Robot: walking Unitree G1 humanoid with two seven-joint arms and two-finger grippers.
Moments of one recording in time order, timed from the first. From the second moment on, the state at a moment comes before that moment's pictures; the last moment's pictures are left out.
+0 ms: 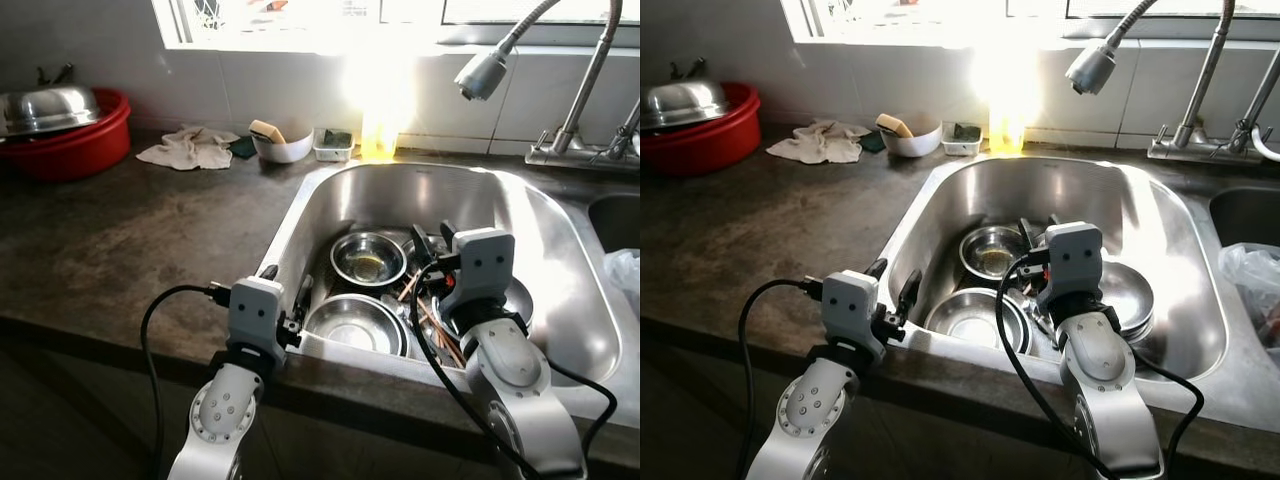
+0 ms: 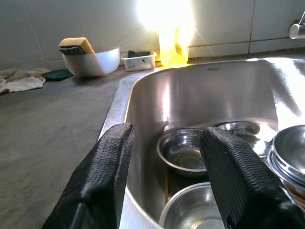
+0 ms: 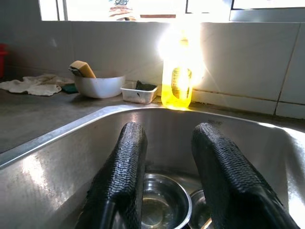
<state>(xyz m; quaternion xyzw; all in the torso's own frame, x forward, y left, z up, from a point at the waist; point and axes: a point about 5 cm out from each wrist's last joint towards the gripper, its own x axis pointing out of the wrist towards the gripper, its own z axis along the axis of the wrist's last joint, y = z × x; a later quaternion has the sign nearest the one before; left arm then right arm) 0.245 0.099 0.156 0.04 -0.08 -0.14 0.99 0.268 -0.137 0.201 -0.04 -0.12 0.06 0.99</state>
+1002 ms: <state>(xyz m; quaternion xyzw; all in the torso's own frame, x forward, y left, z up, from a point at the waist) 0.244 0.101 0.156 0.05 -0.09 -0.15 0.98 0.267 -0.132 0.198 -0.03 -0.11 0.08 0.99</state>
